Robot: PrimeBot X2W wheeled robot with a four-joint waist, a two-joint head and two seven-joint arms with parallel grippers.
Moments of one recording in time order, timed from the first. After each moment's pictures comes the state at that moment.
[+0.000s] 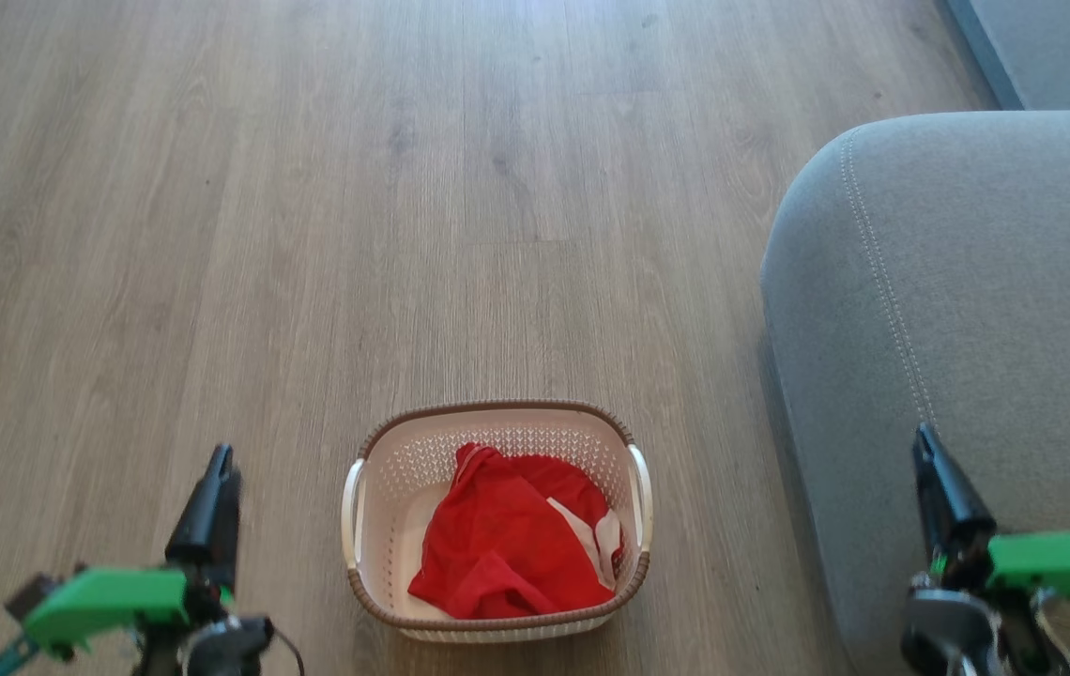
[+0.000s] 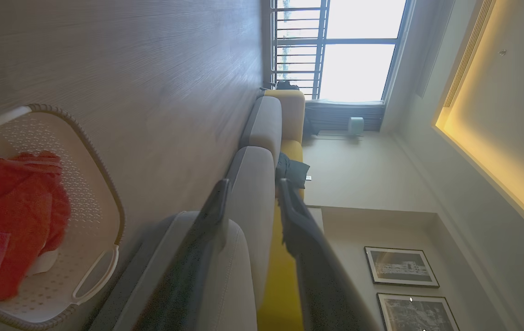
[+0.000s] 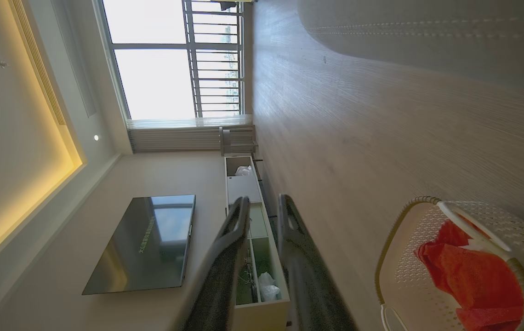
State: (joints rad) left arm -0.06 0.04 0.08 0.29 -1.61 -0.12 0.10; right arm -0.05 -0.05 -0.13 0.30 1.61 0.13 0.11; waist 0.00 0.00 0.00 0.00
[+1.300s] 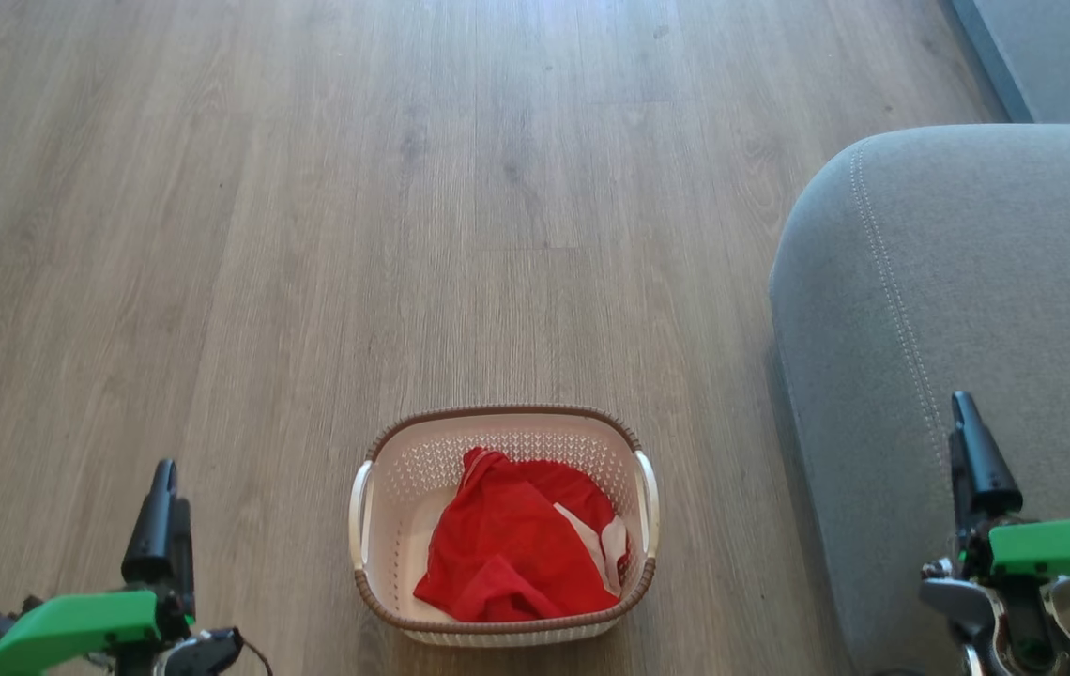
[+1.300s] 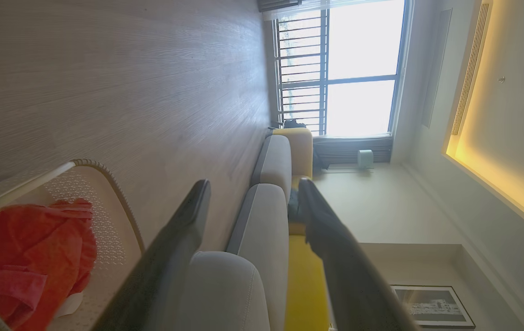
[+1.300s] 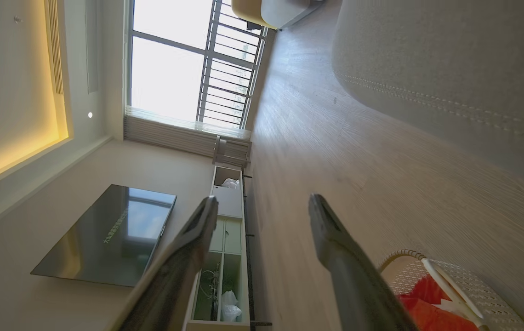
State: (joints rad) left arm 0.00 0.03 0.14 0.30 -1.53 -0.12 0.01; right arm -0.02 -0.04 -0.15 0.24 1.38 0.13 0.01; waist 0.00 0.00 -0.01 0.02
